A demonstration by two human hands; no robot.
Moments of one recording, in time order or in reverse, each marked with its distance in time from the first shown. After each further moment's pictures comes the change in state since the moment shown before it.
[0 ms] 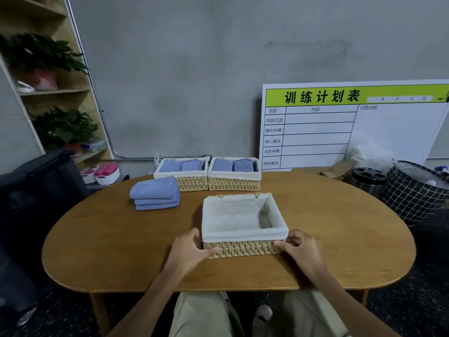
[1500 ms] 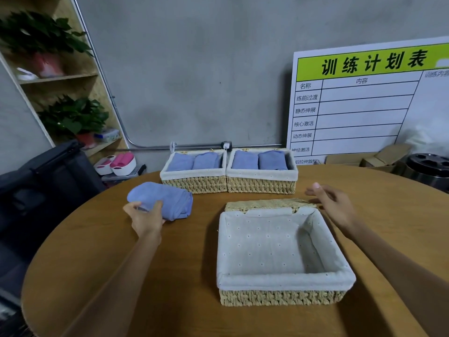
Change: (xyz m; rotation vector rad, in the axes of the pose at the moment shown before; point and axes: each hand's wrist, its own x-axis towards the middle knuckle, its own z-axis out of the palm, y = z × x) left_hand 0.181 -0.078 -0.060 -0.738 0.767 -0.485; right_hand 0.196 -0.006 0.033 0.199 -0.039 -0.019
